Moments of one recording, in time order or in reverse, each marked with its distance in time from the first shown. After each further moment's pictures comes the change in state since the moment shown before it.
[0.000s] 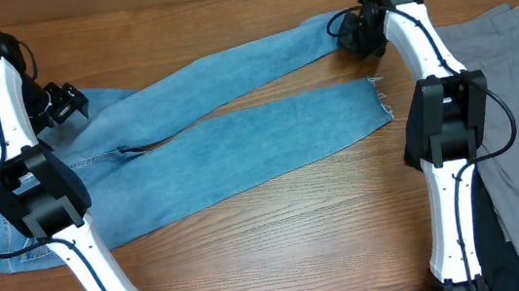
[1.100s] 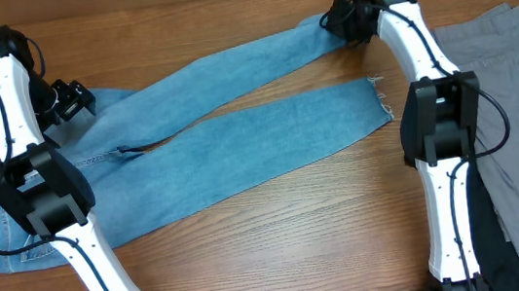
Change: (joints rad) left arm -0.024 0.000 0.000 -0.007 0.011 0.003; right arm 0.020 0.052 0.064 0.190 -0.124 0.037
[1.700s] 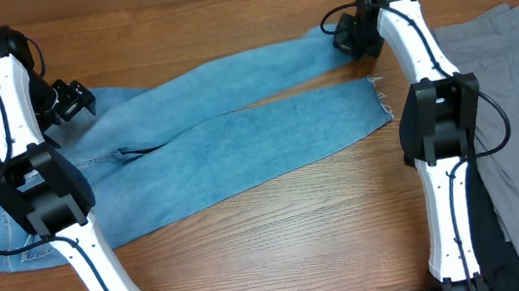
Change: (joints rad) left arm 0.000 0.000 0.000 0.002 0.003 0.000; right arm -0.004 0.010 0.067 -0.360 0.157 0.020
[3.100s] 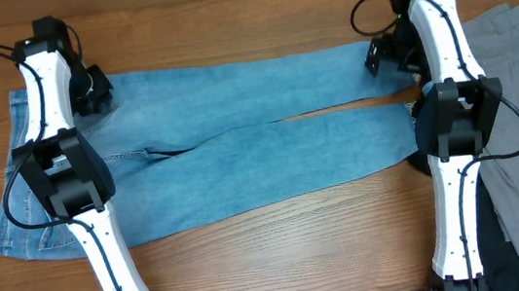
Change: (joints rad) left arm -0.101 0.145 0.026 0.283 -0.015 0.105; right arm -0.094 0.008 0.190 -0.509 0.158 -0.087
